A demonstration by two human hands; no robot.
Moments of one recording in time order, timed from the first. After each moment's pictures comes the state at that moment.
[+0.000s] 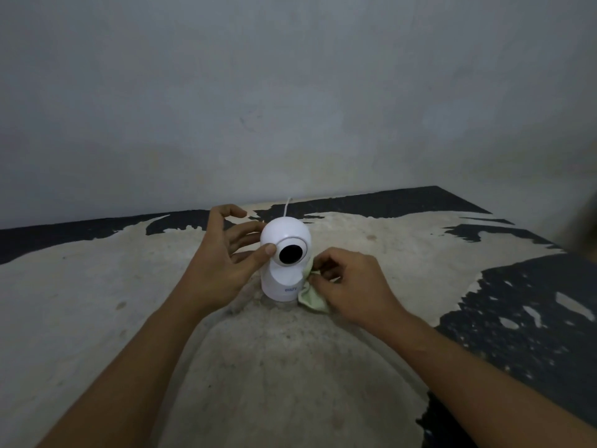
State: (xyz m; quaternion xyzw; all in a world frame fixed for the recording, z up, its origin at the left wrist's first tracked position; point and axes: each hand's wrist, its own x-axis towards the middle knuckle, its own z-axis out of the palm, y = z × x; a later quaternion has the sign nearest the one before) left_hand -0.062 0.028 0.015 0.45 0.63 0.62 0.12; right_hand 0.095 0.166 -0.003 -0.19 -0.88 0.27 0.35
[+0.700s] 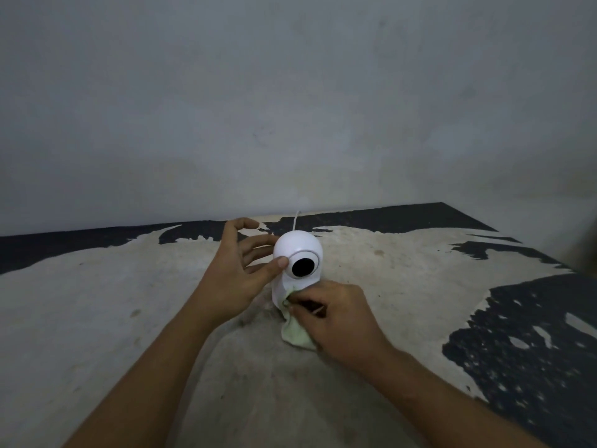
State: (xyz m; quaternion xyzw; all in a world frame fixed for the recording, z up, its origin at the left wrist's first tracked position) left_hand -0.064 0.026 0.016 0.45 0.60 0.65 0.16; right_hand 0.088 0.120 -0.004 -0.10 -0.90 0.24 0.35
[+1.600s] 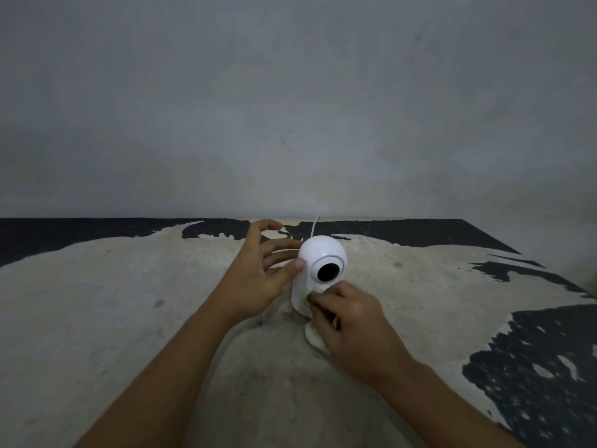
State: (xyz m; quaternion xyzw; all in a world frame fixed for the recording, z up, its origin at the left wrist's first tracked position) left_hand -0.071 0.021 0.012 0.45 0.59 0.65 0.17; right_hand 0.086 0.116 -0.005 -0.09 -0.95 0.11 0.28
